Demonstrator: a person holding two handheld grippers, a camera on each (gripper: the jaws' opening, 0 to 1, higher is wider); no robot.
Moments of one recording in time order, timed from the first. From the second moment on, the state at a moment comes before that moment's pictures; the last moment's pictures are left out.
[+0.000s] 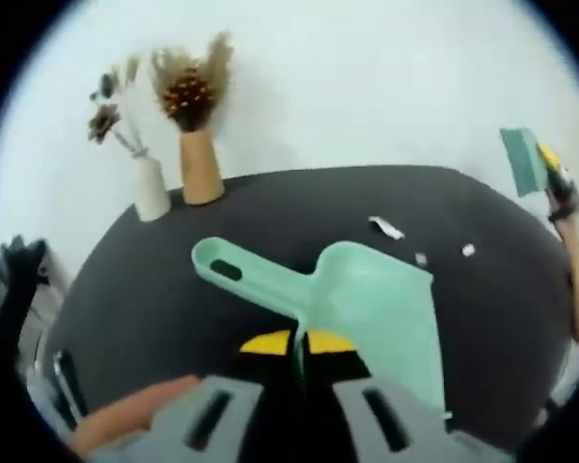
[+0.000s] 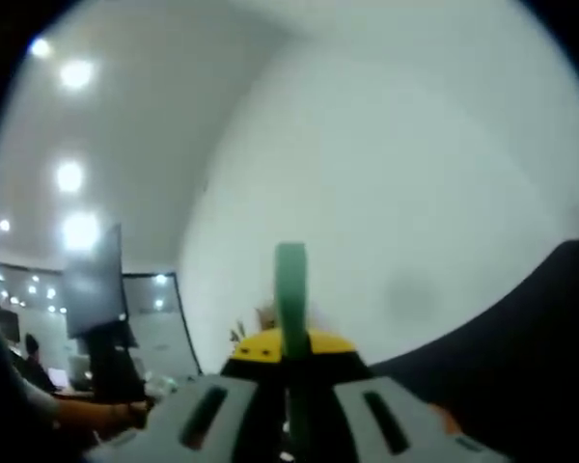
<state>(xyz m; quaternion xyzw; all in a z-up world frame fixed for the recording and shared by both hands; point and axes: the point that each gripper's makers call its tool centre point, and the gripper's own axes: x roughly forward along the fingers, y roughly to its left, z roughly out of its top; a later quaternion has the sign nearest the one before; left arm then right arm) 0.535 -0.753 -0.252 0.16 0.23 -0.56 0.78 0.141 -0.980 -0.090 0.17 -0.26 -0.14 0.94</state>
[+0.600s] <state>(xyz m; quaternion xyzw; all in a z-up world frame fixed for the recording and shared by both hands) 0.531 -0.742 -0.262 0.08 0.34 -0.40 0.85 0.144 -0.975 -0.090 0.19 -0.26 -0.12 0.94</state>
